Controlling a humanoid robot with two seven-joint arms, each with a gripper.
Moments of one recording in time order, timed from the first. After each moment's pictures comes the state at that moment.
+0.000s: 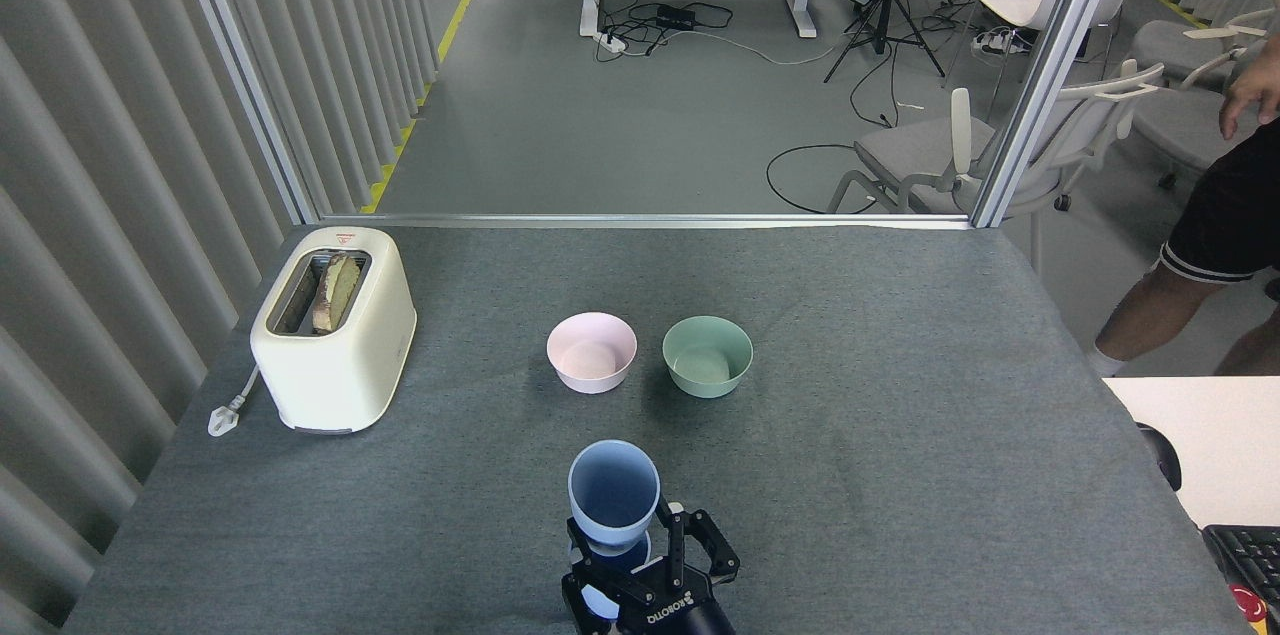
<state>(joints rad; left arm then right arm) 0.43 0.09 -0.08 -1.50 -1.38 0.07 0.48 0.03 0.15 0.49 -1.50 1.61 0.00 -0.10</state>
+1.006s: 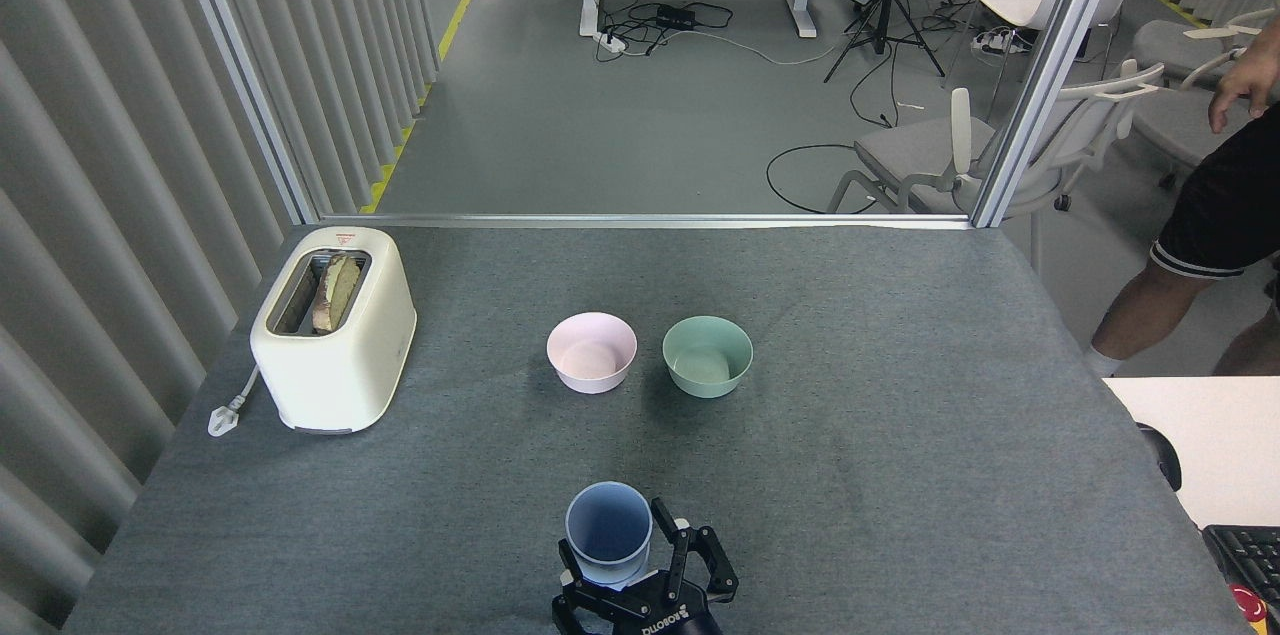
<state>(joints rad) 0.43 0.09 -0.08 -1.48 -1.38 0.07 0.48 0.05 0.16 0.49 -1.49 1.60 -0.01 -0.09</state>
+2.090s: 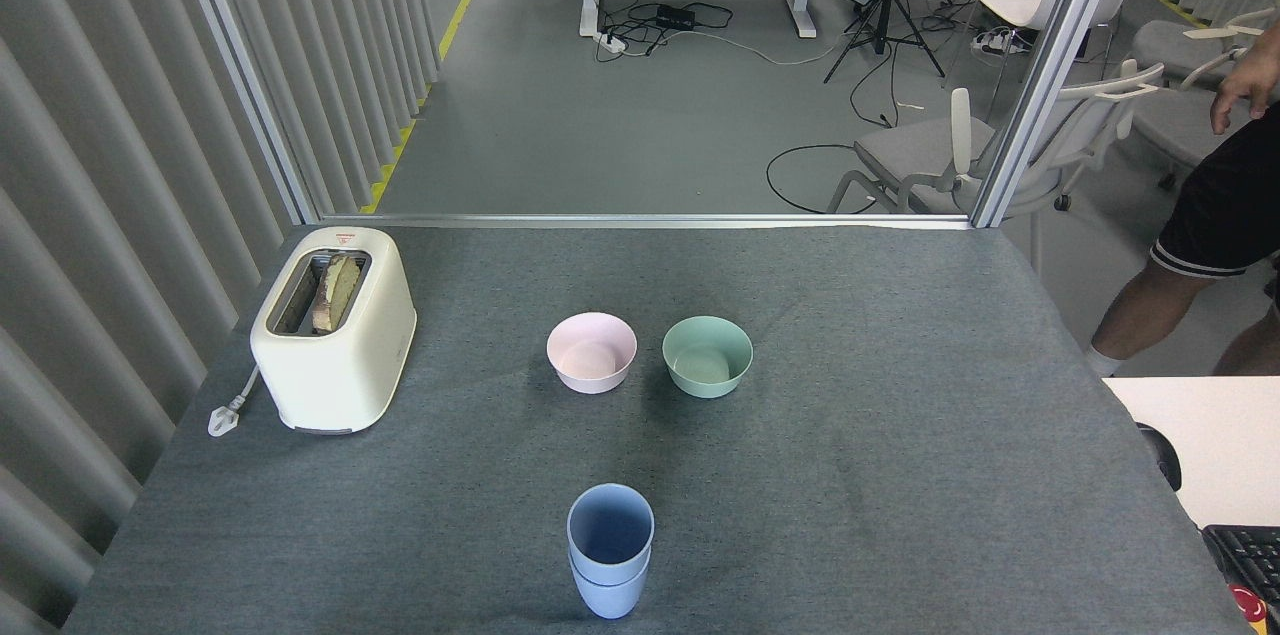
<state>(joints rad) 0.39 0.11 -0.07 -1.48 -1.38 0.05 0.48 0.43 0.06 -0.09 -1.58 1.46 -0.22 -0.39</state>
